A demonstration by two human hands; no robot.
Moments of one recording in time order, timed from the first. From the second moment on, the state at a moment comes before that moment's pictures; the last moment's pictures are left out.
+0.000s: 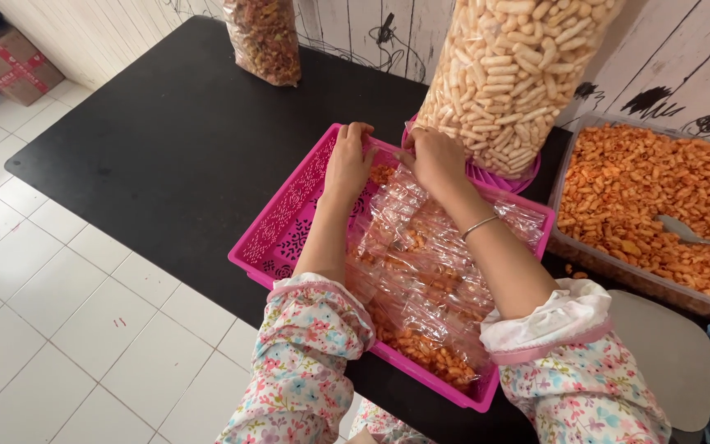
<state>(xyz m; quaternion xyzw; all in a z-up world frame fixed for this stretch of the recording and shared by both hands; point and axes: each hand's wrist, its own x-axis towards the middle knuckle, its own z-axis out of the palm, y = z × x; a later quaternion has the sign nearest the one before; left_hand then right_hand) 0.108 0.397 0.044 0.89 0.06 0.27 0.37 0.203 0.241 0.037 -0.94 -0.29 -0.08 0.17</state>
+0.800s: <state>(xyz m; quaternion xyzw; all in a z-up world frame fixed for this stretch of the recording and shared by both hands) 0.078 0.192 0.164 0.80 -0.32 0.23 0.46 0.090 0.028 0.157 -0.78 -0.28 -0.27 0.49</state>
